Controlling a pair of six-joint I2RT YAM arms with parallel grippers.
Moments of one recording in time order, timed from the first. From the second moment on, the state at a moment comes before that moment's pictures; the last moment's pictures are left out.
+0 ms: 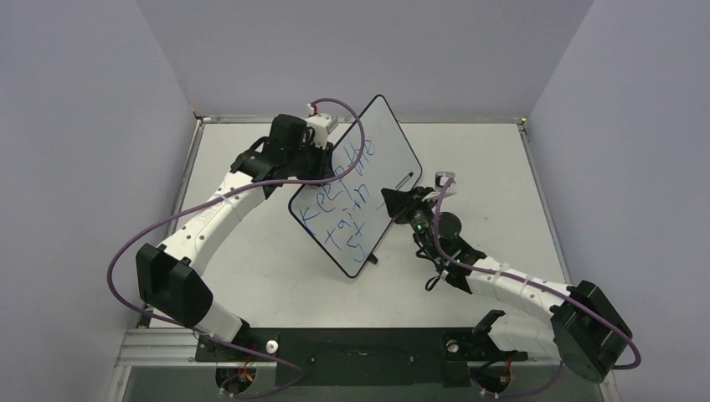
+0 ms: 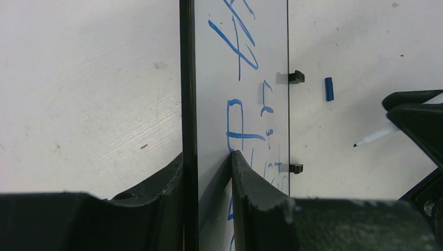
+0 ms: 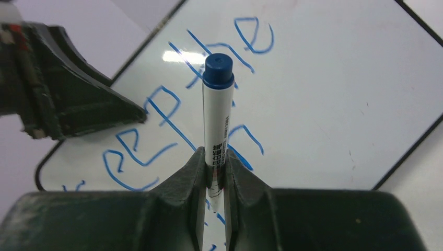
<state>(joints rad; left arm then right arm) -0.51 1.53 1.47 -0.62 0.16 -0.09 0.73 1.17 0.44 0.74 0.28 0.64</state>
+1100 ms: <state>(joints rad) -0.53 1.52 1.46 -0.66 0.08 -0.15 0.73 1.10 0.53 0.57 0.24 0.59</state>
